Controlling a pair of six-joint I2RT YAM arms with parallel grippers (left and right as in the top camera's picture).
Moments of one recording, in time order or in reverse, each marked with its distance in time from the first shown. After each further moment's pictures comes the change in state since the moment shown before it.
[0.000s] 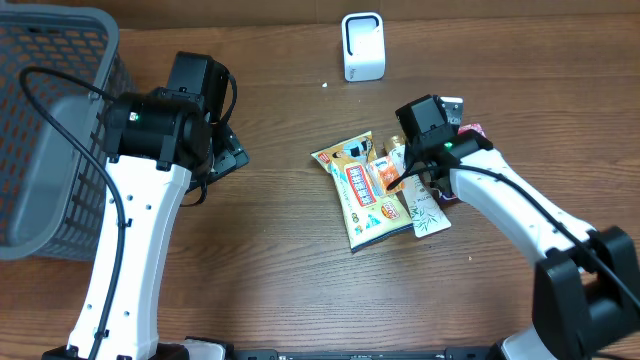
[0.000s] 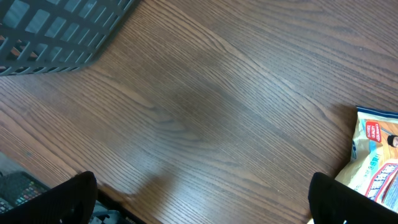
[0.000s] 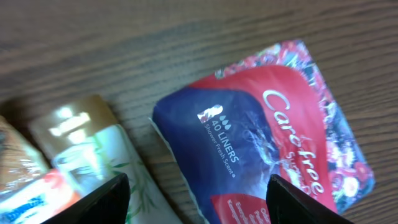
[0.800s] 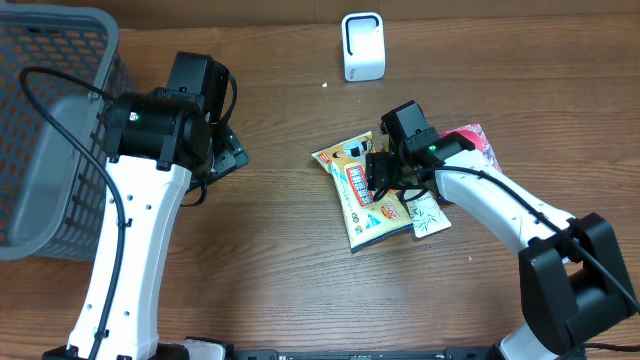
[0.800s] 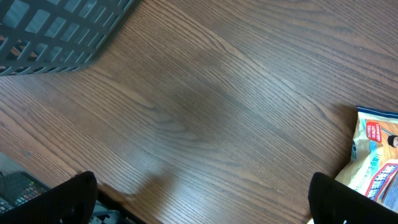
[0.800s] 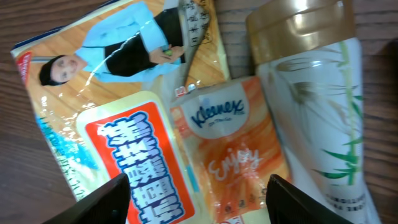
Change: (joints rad) left arm 0.000 0.000 0.000 0.000 0.000 0.000; right arm 0.043 0.042 0.000 0.046 -0.546 -0.098
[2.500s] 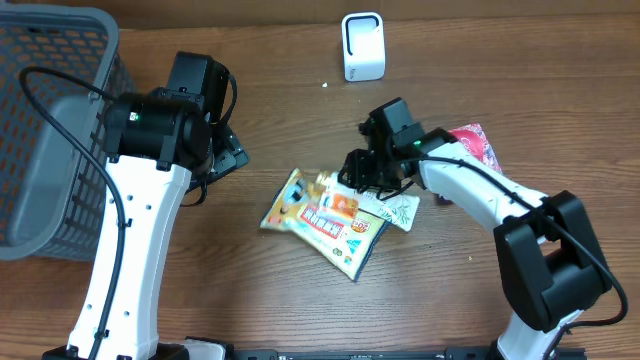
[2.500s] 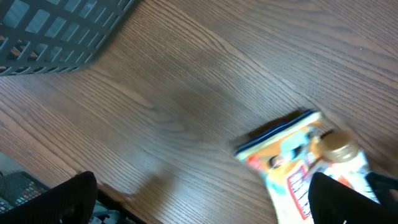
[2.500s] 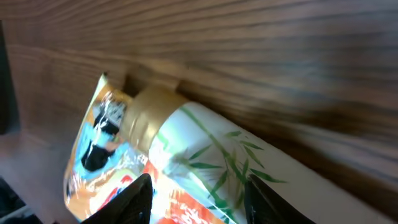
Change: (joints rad) left arm 0.000 0.000 0.000 0.000 0.000 0.000; right arm 0.025 0.114 0.053 0.090 -0.314 0.126
